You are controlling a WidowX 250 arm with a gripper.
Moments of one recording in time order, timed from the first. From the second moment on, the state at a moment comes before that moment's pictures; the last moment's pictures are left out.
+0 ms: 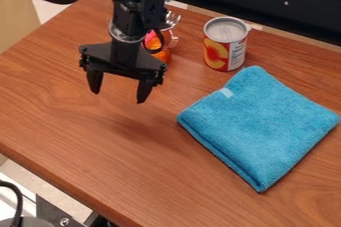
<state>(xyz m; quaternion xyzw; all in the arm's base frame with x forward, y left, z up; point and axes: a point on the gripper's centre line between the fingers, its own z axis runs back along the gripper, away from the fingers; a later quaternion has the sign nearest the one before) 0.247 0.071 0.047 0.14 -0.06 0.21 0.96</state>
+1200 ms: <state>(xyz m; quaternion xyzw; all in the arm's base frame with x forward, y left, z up) 0.316 0.104 0.087 0.10 -0.07 0.09 0.99</state>
